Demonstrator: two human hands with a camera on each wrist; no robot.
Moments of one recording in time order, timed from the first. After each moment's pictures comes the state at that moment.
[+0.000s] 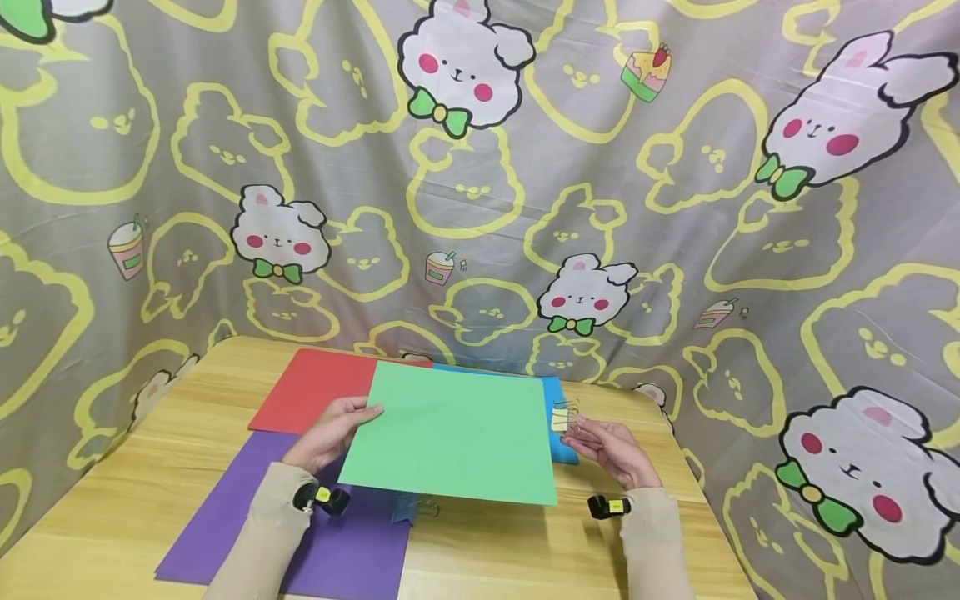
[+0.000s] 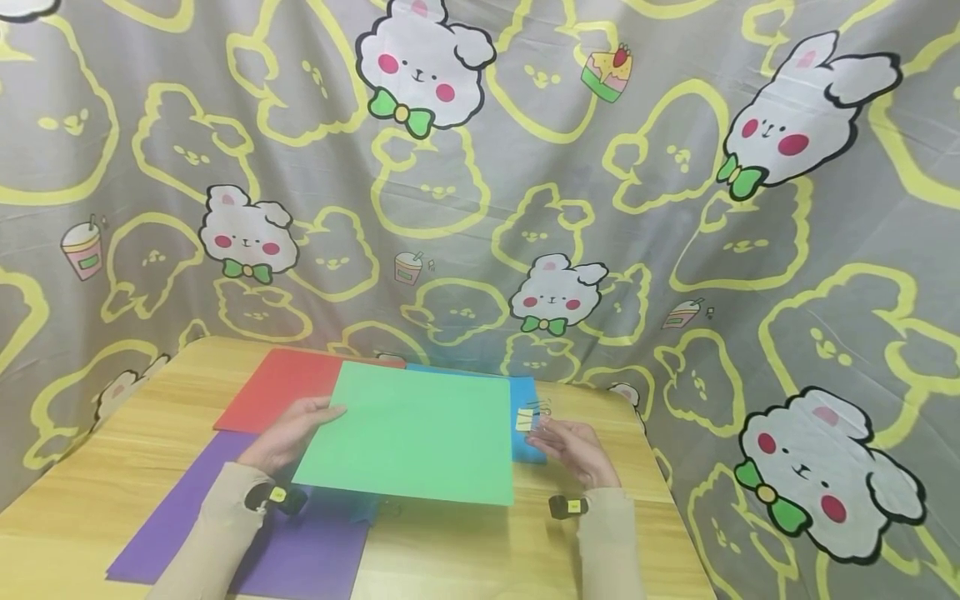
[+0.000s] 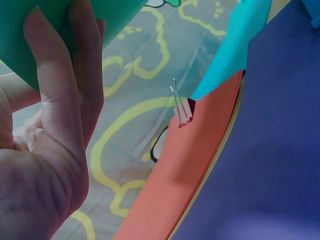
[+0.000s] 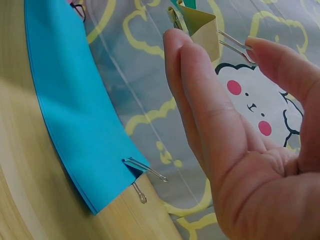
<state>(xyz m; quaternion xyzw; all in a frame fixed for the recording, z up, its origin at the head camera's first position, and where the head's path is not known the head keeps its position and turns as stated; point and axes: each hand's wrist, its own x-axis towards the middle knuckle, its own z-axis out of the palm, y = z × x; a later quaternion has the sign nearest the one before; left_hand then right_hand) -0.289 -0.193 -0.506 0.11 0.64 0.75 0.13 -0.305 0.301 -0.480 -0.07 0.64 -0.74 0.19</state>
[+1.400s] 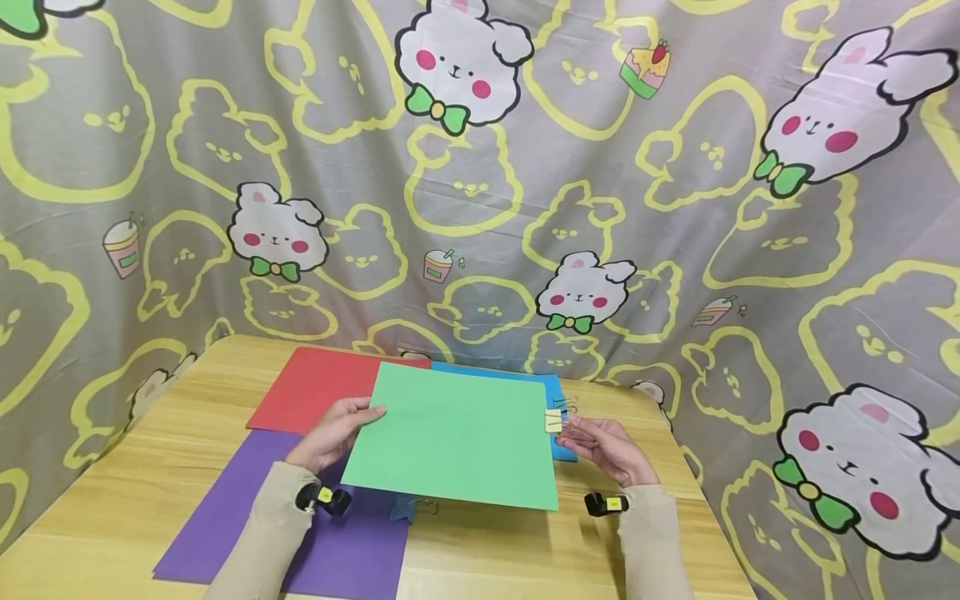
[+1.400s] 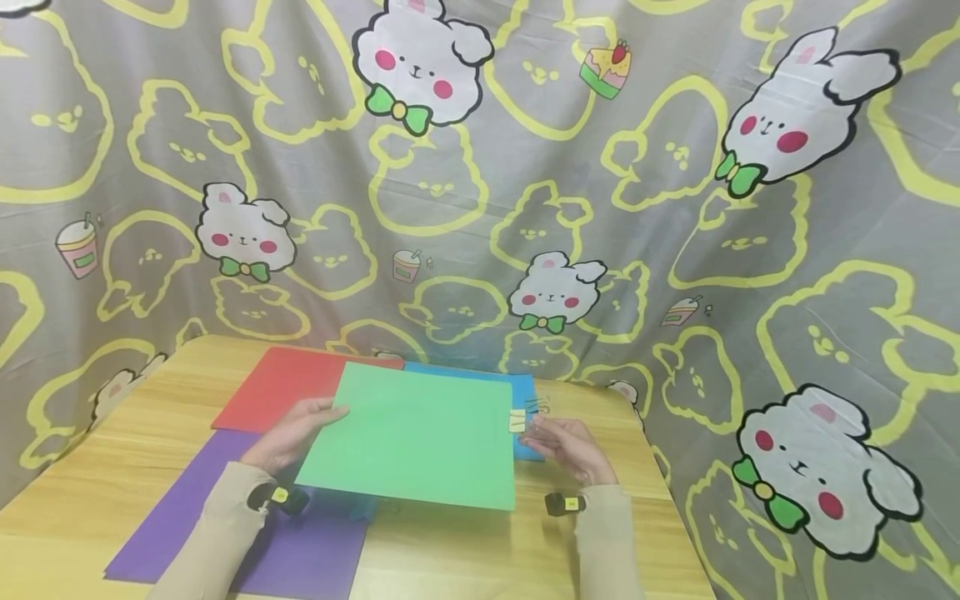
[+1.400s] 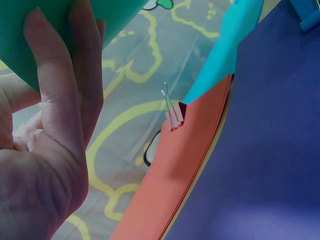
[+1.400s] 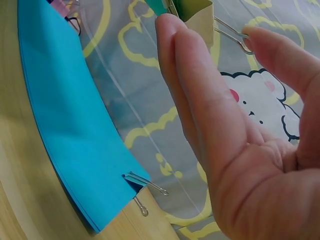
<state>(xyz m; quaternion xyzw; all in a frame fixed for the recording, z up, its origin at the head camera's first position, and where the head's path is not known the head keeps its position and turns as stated) -0.289 -0.186 -0.506 0.11 0.62 0.76 0.15 -0.304 0.298 -0.476 -0.10 0.62 -0.74 0.22</state>
